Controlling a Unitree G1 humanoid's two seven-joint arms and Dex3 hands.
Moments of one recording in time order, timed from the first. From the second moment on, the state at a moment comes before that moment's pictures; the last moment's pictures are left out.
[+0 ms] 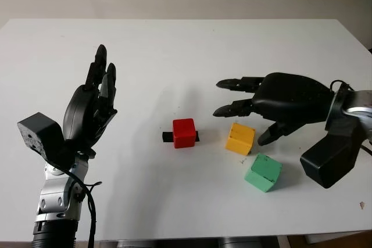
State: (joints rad) left arm -0.22 0.24 0.18 0.06 -0.26 -0.04 -0.30; right arm -0.59 -0.90 0.24 0.33 -0.63 -0.88 0.41
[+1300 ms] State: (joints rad) left arm -0.20 0.25 0.17 0.05 -0.23 -0.02 -0.32; right arm -0.59 -0.88 0.26 0.40 -0.64 -0.95 0.32
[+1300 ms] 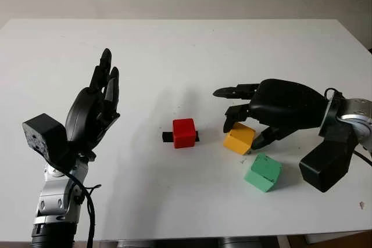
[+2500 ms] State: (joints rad) left arm -0.20 0.22 0.13 0.06 -0.19 -0.07 -0.29; right arm -0.87 -0.63 0.24 0.14 -0.30 0.01 0.83
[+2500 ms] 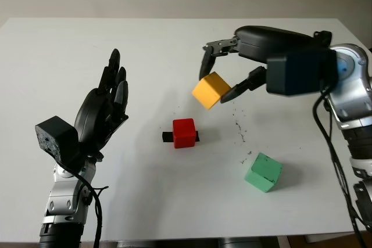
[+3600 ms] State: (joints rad) left arm -0.20 0.17 0.13 0.08 -0.20 -0.11 -0.26; right arm -0.90 -0.47 0.46 -0.05 -0.51 0.55 0.93
